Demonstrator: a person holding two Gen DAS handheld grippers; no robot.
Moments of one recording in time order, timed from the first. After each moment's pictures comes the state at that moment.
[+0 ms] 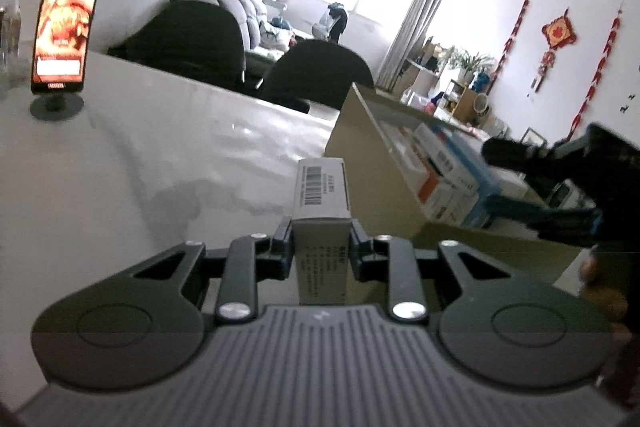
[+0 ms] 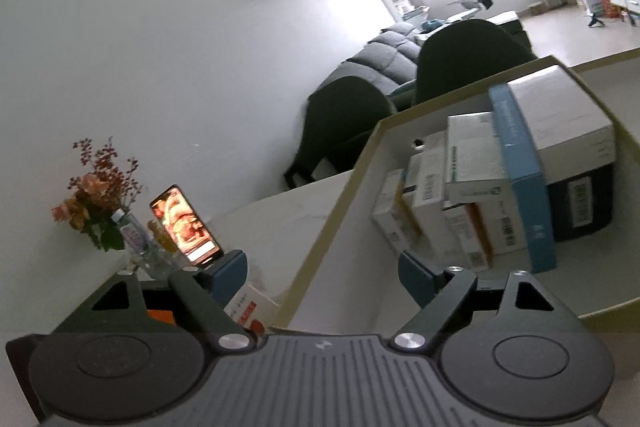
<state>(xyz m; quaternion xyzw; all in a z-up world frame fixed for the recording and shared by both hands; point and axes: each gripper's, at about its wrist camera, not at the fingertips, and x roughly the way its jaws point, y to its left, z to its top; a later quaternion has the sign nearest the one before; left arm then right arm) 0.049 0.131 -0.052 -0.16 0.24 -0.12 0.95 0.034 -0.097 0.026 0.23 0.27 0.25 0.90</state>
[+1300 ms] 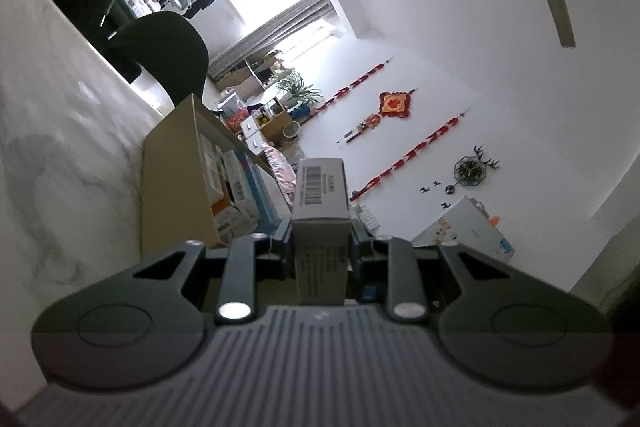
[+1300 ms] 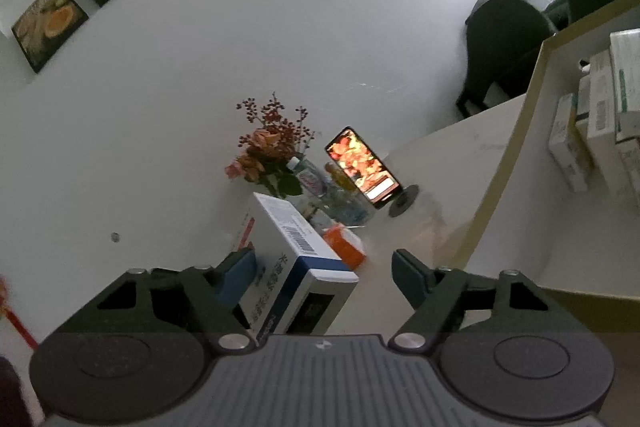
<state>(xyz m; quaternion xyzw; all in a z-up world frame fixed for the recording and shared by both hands) 0.049 0.177 -0.047 -0.41 0.21 -0.38 0.81 0.044 -0.103 0.040 0.32 0.31 0.51 0.73</state>
